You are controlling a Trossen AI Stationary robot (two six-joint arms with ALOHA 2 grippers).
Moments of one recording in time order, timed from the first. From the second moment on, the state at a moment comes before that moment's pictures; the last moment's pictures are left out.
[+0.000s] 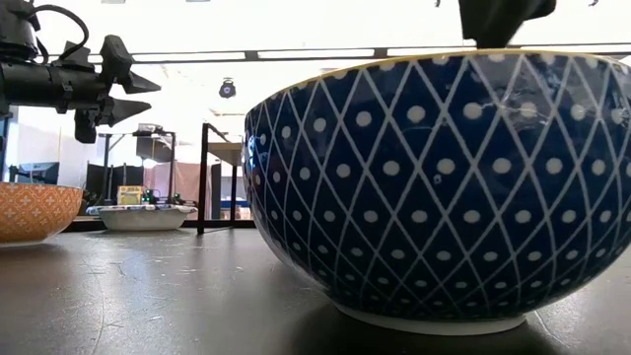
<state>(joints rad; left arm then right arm) 0.60 0.01 0.02 0.24 -0.35 -0.45 0.47 1.93 1.77 -1.21 0.04 1.13</state>
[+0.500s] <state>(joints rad) 0.60 0.01 0.02 0.24 -0.35 -0.45 0.49 2.06 1.77 -1.06 -0.03 1.17</state>
